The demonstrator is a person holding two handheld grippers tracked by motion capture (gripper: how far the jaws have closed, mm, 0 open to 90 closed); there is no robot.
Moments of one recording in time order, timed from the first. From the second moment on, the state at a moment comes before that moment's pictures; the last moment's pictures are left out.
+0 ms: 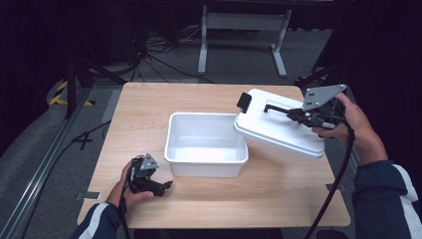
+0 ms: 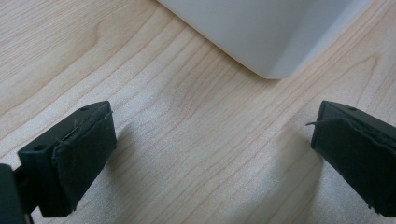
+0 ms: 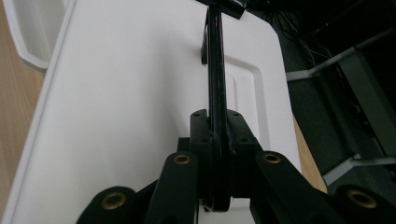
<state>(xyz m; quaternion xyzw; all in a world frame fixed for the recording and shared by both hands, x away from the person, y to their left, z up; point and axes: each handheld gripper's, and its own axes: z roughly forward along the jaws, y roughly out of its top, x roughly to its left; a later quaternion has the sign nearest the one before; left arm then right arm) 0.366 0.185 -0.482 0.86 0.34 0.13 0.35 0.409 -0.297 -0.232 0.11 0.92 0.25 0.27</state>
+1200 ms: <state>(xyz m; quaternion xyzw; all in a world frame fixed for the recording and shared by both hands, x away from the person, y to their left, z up) 0.366 0.185 -0.482 0.86 0.34 0.13 0.35 0.422 -0.352 -0.289 0.19 0.92 0.25 0.25</state>
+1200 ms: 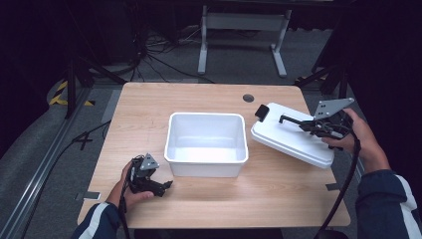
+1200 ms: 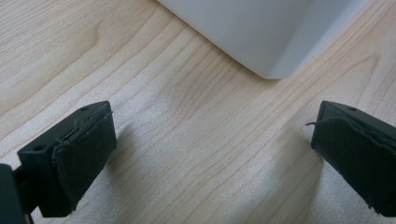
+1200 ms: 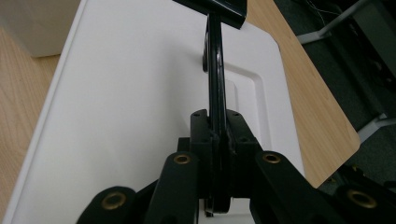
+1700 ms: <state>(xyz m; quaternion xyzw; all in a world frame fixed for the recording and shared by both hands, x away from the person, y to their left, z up) 0.366 0.185 -0.482 0.86 0.34 0.13 0.35 0.436 -0.352 -0.326 0.20 0.92 0.24 0.21</state>
